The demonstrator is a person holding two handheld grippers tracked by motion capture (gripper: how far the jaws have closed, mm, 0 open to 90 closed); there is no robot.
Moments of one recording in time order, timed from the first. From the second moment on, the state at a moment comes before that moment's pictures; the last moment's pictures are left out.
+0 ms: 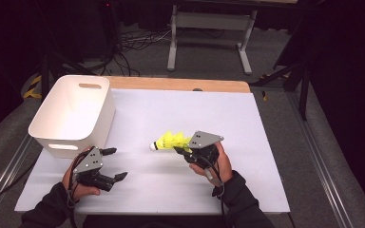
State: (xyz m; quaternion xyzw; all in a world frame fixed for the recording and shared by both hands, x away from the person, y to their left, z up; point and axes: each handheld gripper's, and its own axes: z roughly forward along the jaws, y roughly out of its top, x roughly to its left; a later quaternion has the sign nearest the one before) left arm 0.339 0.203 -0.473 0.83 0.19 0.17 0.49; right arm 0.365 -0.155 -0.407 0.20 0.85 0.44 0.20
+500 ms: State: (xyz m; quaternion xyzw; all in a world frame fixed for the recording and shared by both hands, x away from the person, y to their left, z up) left arm 0.352 0.188 -0.471 0.84 0.18 0.16 0.48; right arm 0.365 -0.148 -0.407 0.19 0.86 0.43 0.20
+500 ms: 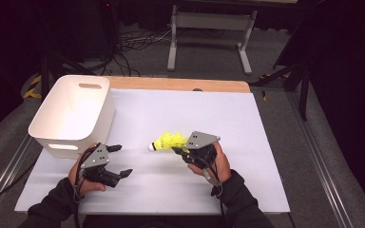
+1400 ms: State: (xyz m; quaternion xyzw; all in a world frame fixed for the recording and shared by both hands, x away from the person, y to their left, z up) left arm 0.371 0.146 -0.467 0.86 0.18 0.14 0.45; right arm 0.361 -0.111 -0.399 0.11 0.89 0.38 0.22
